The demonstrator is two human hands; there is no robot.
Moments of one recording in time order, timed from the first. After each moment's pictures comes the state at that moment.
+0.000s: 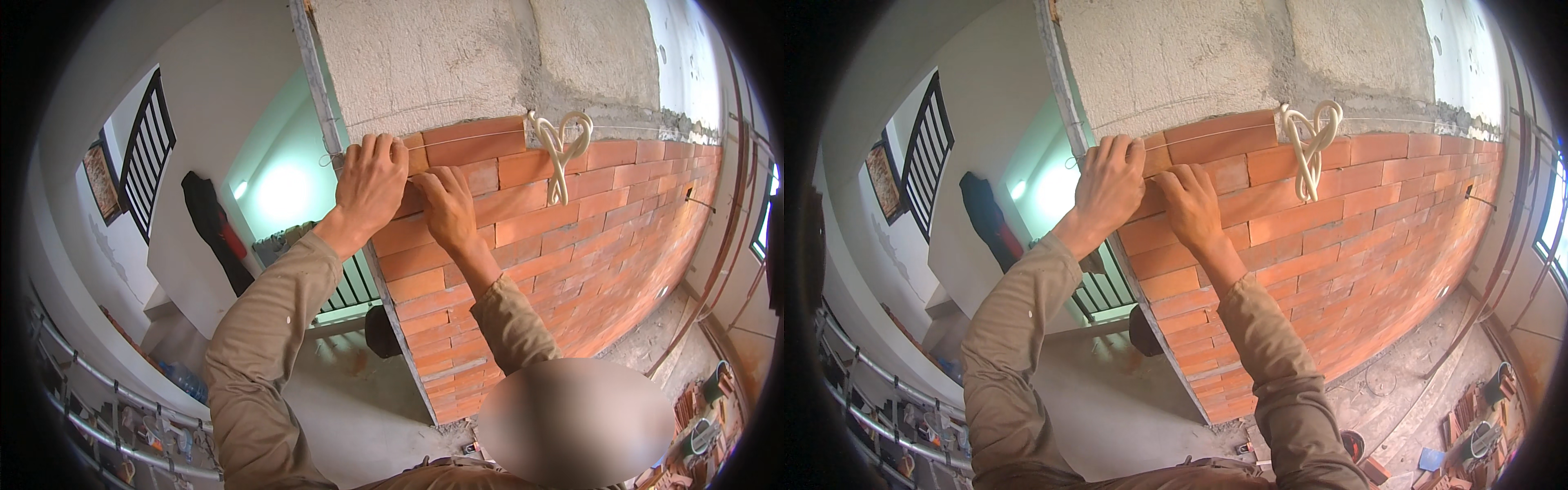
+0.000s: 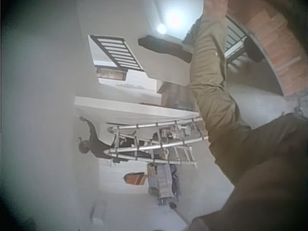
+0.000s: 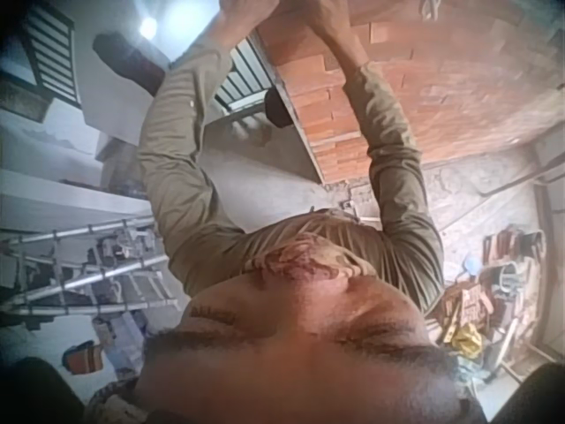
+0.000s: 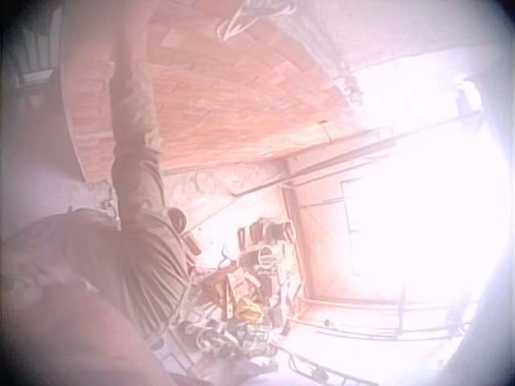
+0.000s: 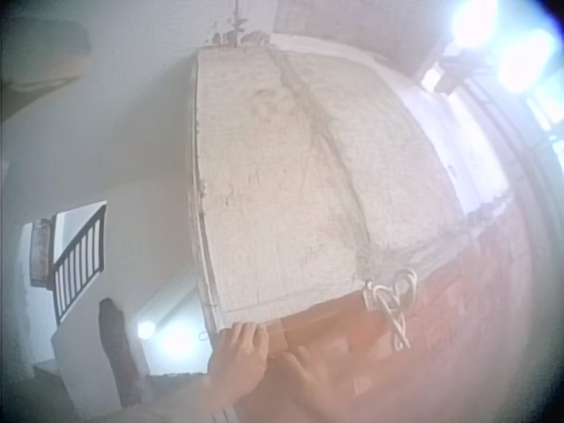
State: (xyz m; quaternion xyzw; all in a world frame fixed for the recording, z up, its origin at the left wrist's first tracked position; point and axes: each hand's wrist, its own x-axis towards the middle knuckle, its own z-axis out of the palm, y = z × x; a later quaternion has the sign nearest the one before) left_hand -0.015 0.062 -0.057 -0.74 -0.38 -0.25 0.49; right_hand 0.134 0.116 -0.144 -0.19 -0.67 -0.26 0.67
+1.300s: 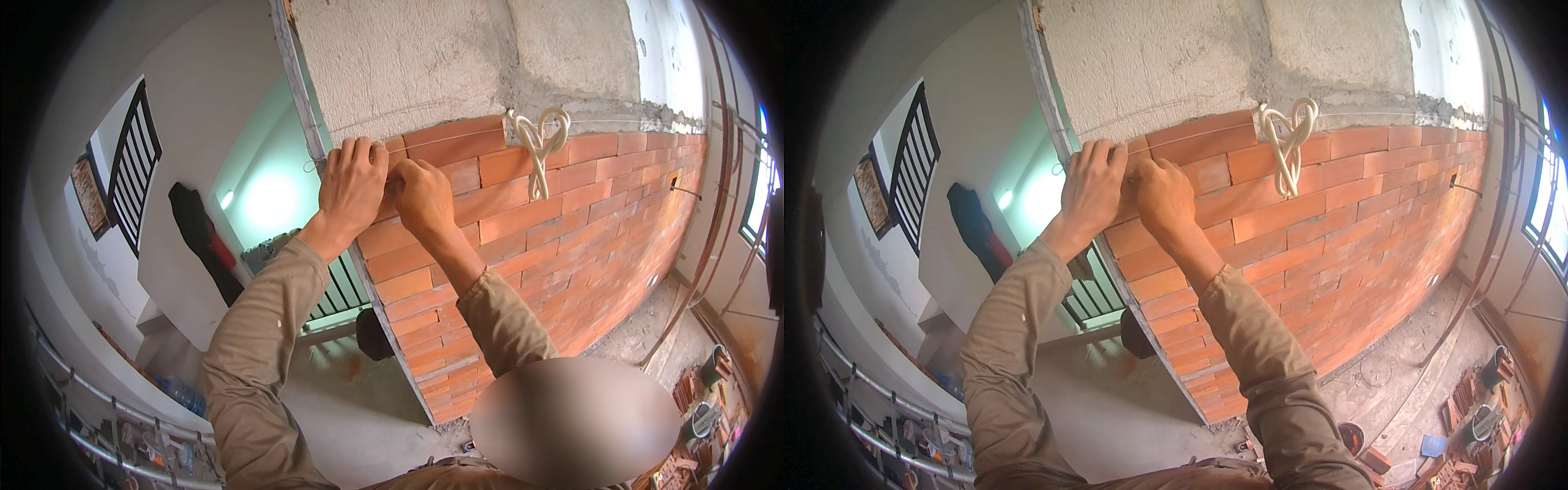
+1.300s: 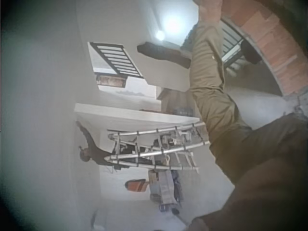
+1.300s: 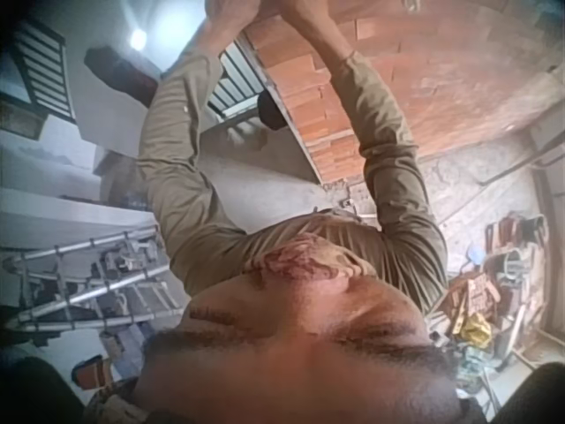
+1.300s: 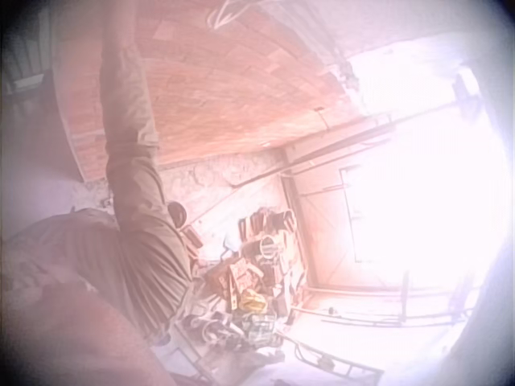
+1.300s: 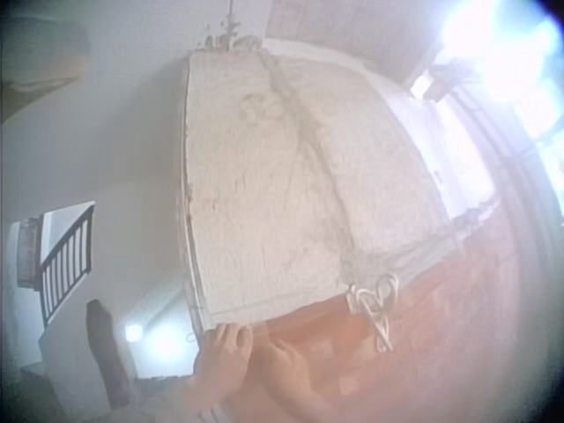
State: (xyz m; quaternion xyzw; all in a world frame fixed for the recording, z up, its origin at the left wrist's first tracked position) left_hand -0.018 0.060 -0.054 -0.74 -0.33 -0.27 0.51; right_hand 0.118 0.093 -0.116 -0.37 -0.68 -0.10 0.63
